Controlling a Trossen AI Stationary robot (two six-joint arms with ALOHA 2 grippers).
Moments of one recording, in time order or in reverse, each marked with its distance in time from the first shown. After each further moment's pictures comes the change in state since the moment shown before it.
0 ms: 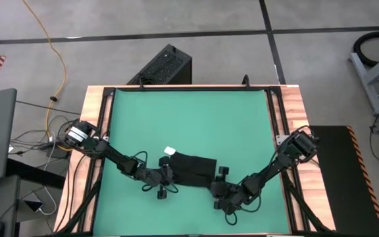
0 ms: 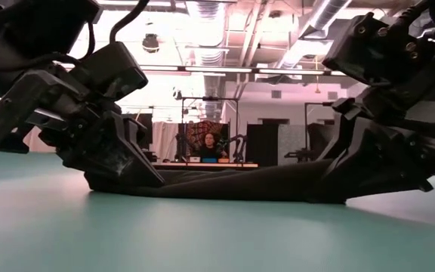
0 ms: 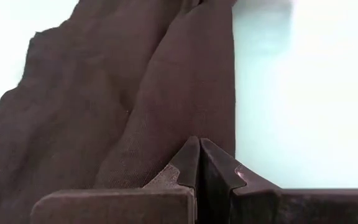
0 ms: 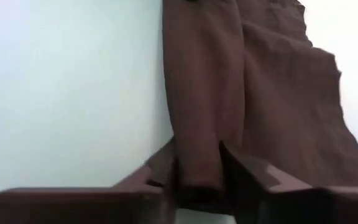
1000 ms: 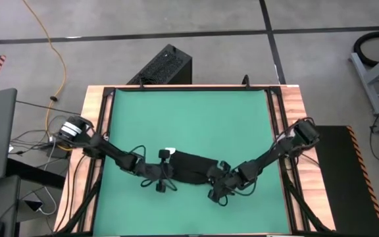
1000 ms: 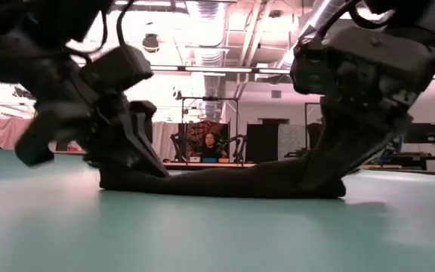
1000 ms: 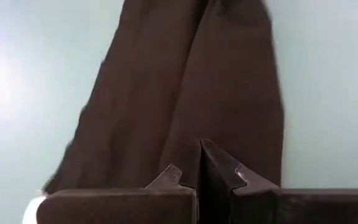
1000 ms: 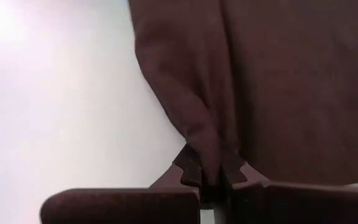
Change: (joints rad) left arm 0.058 -0.103 0.004 -0.077 -0.087 0.324; right arm -0.119 -0.186 -0.007 -0.069 -0.394 0.415
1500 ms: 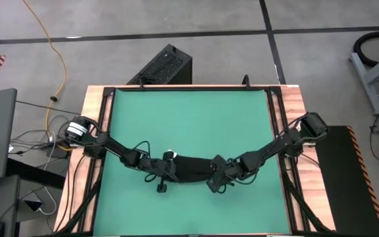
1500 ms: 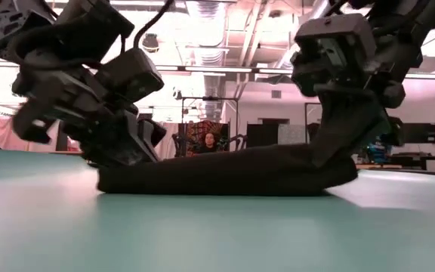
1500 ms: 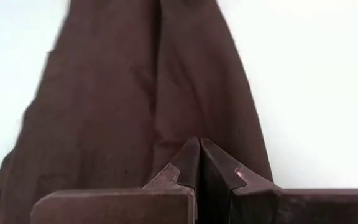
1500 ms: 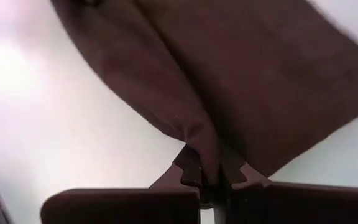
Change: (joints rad) left arm 0.084 0.055 0.001 0.018 0.328 -0.164; right arm -0.091 -0.123 0.002 -0.153 -0.140 0.287
